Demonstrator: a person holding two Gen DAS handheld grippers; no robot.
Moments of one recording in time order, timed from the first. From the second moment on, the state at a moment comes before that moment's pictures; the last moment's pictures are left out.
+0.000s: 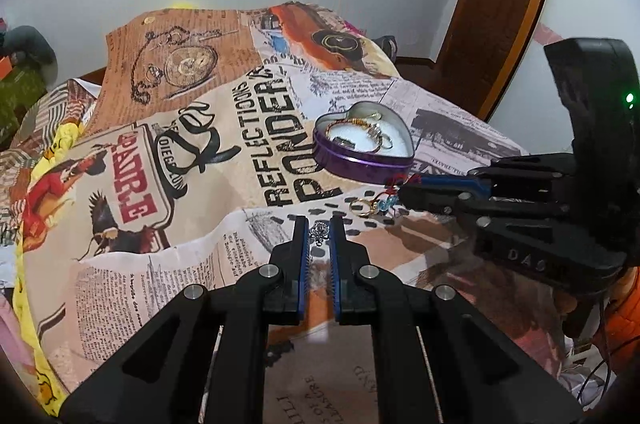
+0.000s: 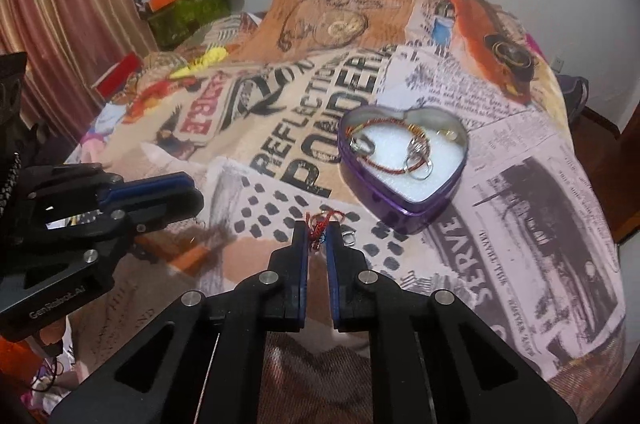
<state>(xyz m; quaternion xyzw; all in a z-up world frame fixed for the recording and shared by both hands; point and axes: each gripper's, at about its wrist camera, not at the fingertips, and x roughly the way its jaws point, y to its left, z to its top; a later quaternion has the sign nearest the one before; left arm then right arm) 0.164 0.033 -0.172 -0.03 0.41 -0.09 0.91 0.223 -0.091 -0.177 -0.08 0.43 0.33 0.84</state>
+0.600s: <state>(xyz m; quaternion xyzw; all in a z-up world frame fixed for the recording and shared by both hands) 0.176 0.009 -0.141 -0.02 0.37 -0.10 0.92 0.223 -0.126 -0.127 -0.06 0.36 0.30 0.88</state>
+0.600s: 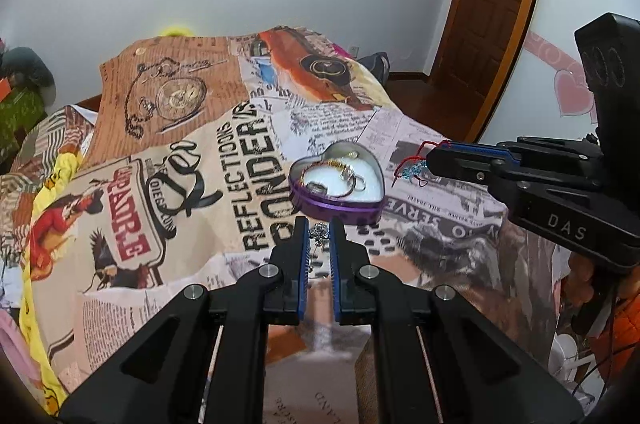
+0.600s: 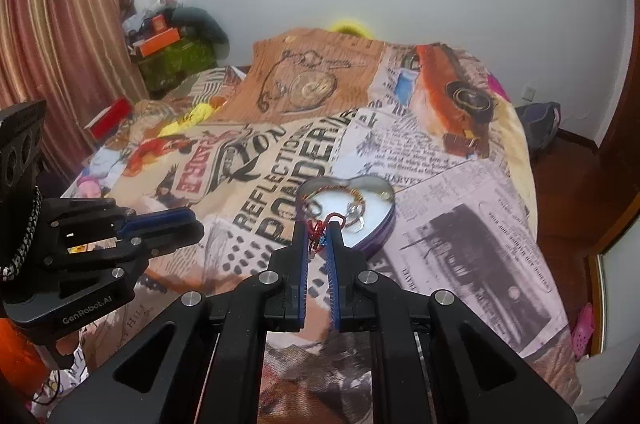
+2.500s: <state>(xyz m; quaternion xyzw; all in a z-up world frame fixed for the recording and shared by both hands) 0.288 -0.023 -0.188 -0.02 0.43 -0.11 0.90 0.300 -0.134 -0.168 -0.05 0.40 0.29 0.87</state>
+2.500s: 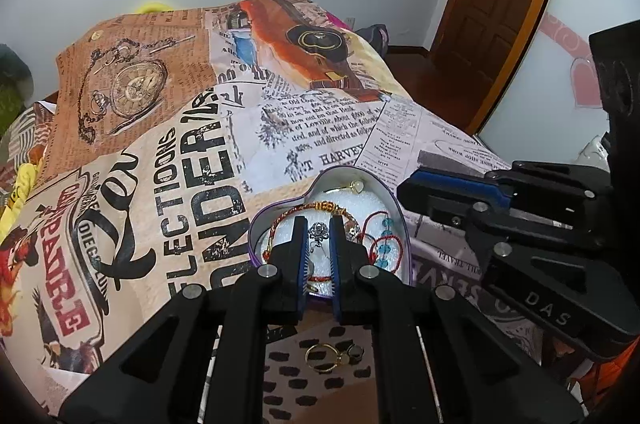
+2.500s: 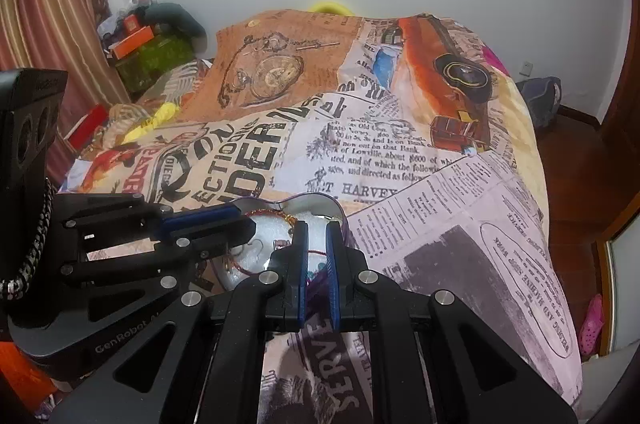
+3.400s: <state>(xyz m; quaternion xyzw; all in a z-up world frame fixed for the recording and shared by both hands) 0.239 0.013 -0.156 -0.03 0.41 -0.08 0.91 0.266 -0.135 -0.142 -0.07 0.37 0.27 0.89</state>
